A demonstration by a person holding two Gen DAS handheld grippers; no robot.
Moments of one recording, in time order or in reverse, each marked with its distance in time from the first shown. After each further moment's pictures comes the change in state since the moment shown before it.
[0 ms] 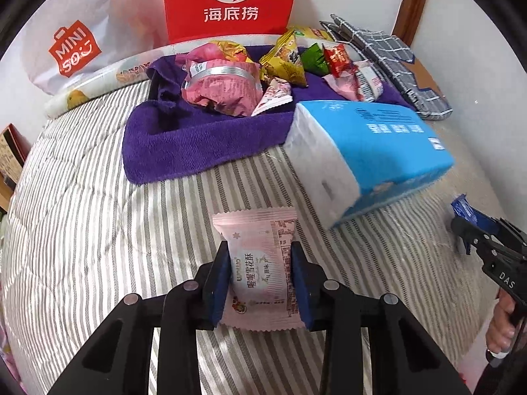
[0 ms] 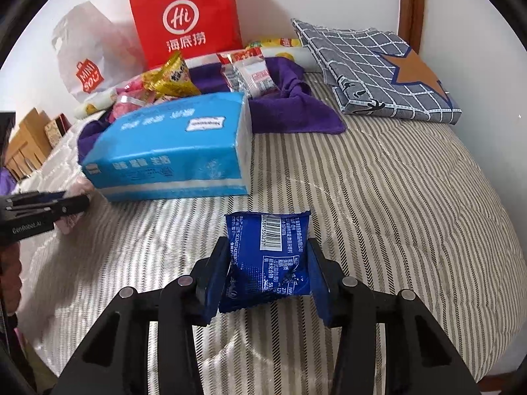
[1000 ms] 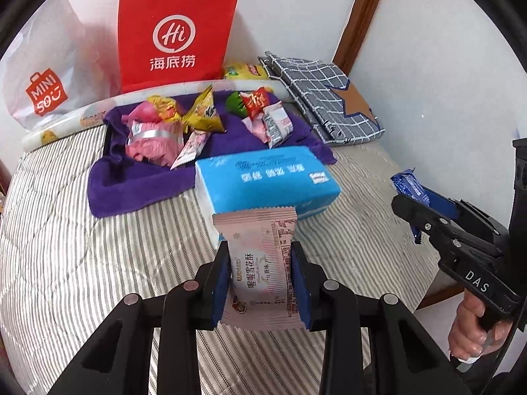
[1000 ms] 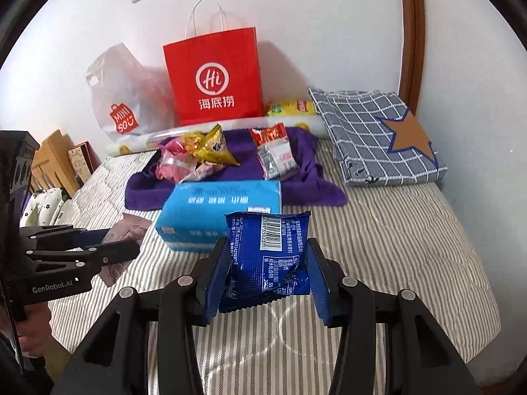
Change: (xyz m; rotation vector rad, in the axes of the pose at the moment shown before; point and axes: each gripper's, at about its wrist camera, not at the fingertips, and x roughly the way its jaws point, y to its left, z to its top) left arm -0.076 -0.057 0.015 0.036 -0.091 -0.179; right arm -0.089 0.029 0.040 -0.038 -0.152 0.022
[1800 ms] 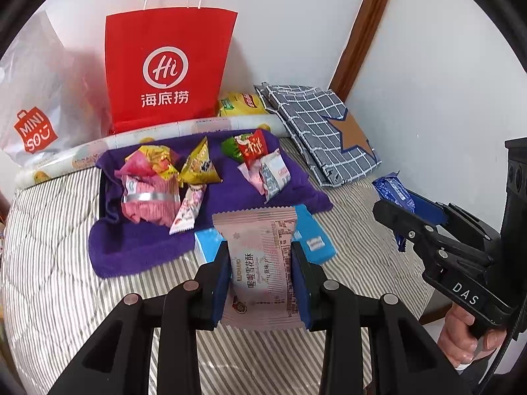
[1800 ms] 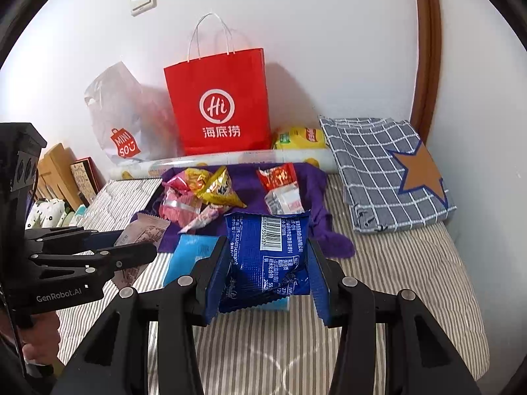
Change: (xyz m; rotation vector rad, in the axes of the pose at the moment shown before) left arm -0.003 0.006 0.068 0.000 -0.051 -0.029; right arm 0.014 0.008 0.066 -0.018 -0.039 0.020
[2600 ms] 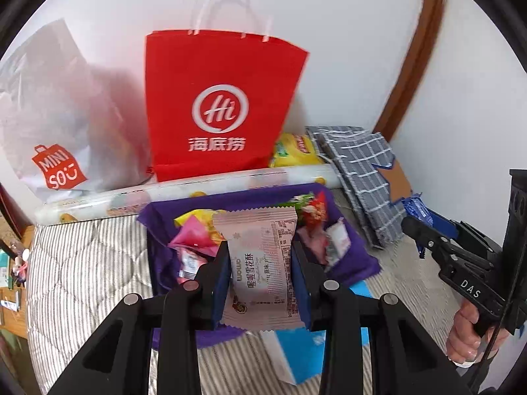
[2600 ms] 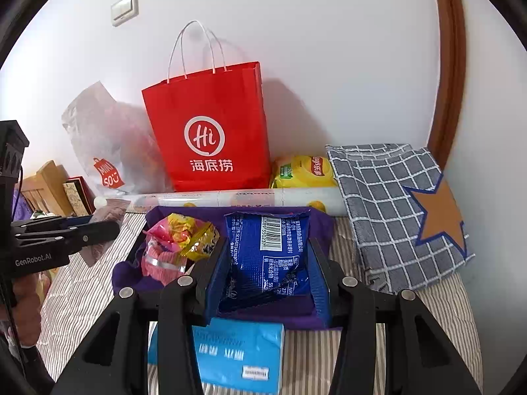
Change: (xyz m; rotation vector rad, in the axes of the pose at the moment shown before) left arm 0.017 0.072 0.081 -0.076 -0.065 0.108; right arm 0.075 -0.012 0.076 -0.008 -0.021 0.027
